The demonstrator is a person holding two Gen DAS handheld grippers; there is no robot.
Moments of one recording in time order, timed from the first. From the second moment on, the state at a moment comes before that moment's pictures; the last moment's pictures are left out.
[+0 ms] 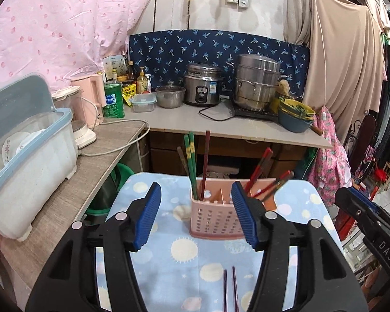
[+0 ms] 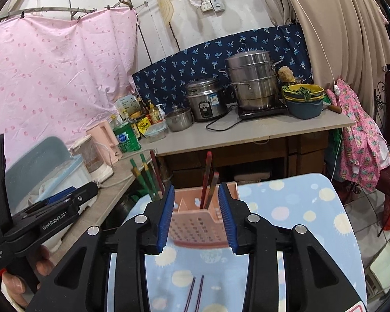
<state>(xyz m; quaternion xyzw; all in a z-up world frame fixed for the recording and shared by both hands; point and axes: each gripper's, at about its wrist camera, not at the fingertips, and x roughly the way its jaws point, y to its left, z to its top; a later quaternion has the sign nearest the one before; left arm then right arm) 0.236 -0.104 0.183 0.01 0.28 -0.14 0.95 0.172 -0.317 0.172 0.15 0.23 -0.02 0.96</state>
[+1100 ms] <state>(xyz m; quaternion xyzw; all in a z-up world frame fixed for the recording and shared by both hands) 0.115 -0.064 0.027 0.06 0.42 -0.13 0.90 0.055 -0.227 -0.015 0.10 0.43 0.01 0.90</state>
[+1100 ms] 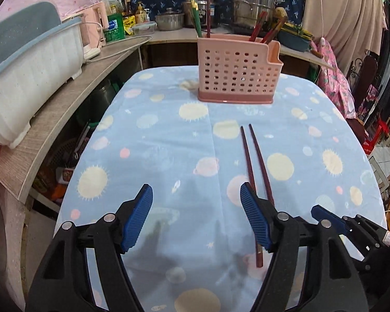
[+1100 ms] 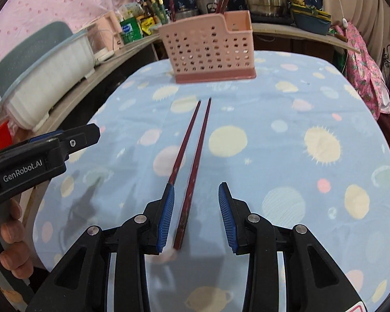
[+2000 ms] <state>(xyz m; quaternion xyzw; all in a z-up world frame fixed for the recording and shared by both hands) 0.100 -0.079 -0.008 0.08 0.46 -0.15 0.87 0.039 -0.239 -0.049 0.11 0.46 -0.03 0.88</state>
